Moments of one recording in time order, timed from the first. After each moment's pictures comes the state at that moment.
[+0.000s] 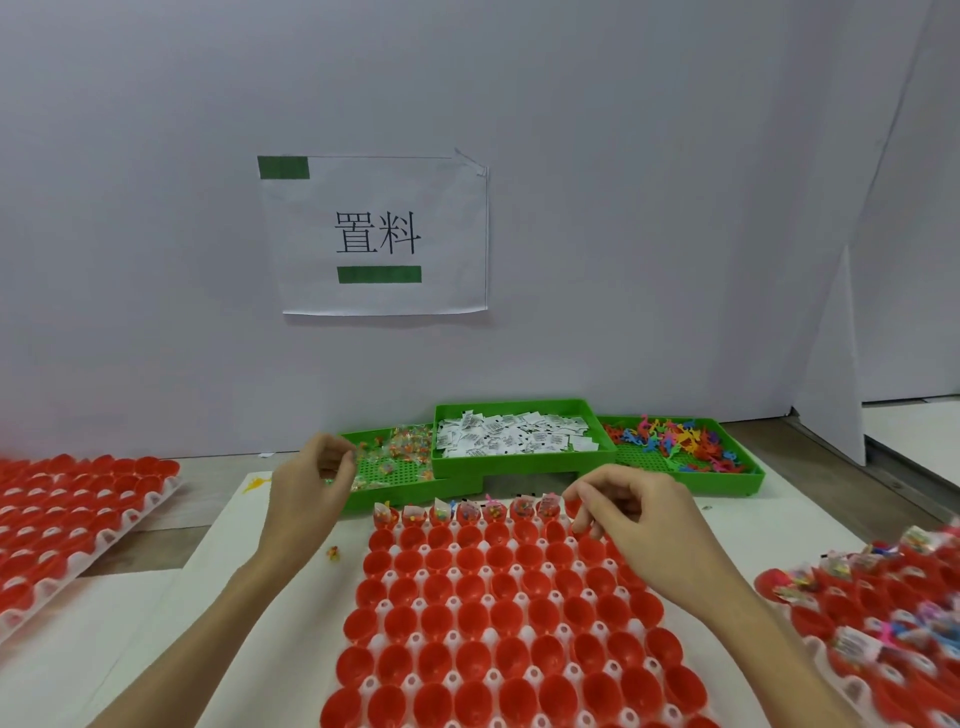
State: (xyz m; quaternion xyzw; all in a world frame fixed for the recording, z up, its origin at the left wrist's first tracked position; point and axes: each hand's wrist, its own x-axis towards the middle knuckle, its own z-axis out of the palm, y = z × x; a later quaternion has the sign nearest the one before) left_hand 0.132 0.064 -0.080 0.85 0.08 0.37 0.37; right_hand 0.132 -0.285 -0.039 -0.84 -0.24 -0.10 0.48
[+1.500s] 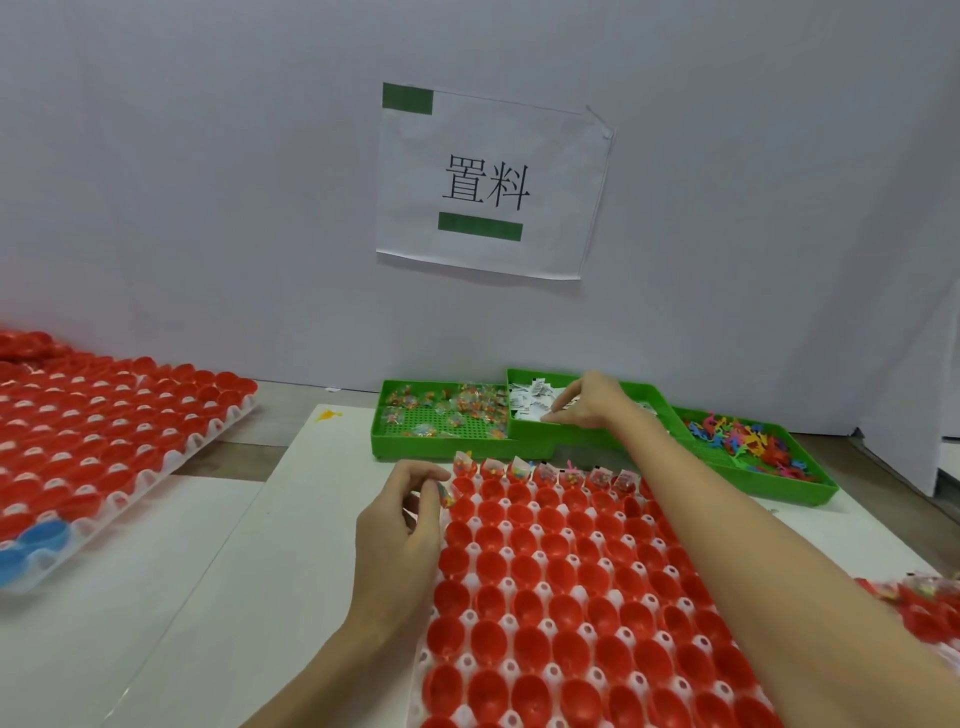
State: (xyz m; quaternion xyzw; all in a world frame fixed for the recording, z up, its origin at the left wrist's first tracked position) left_hand 0.039 0.009 -0.117 0.72 0.12 0.34 0.60; right_hand 0.272 -0.139 -0.025 -0.96 -0.16 0.05 0.22
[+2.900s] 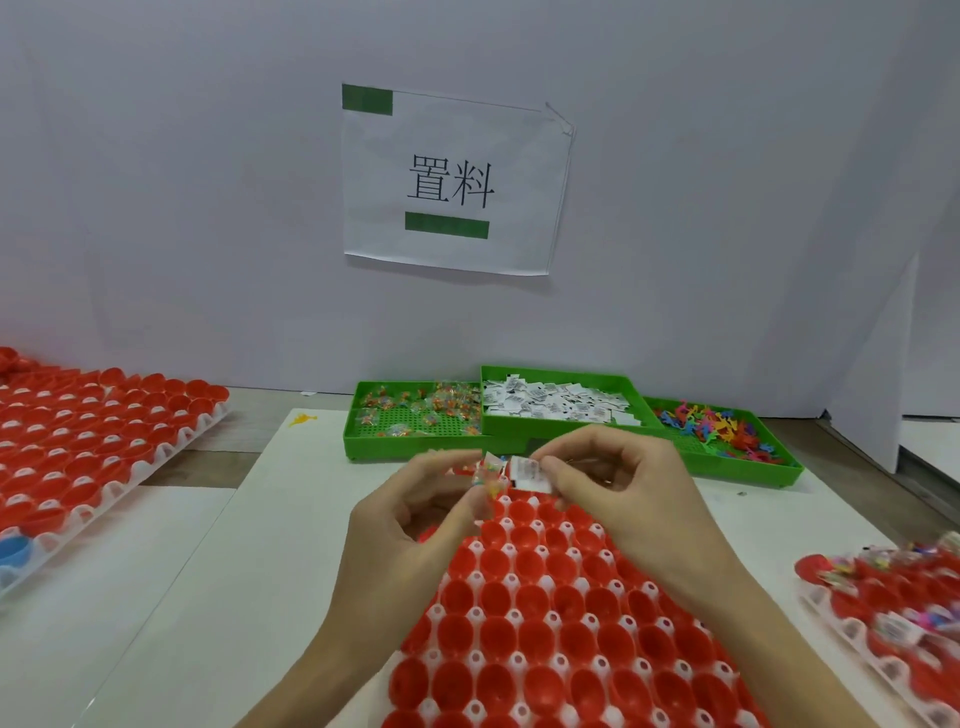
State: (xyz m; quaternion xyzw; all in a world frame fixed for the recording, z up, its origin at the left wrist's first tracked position) left_hand 0.004 -0.019 -0.067 0.71 -0.03 0.28 0.64; right_hand 0.081 -0.209 -0.018 -0.76 -0.30 -0.04 0.58
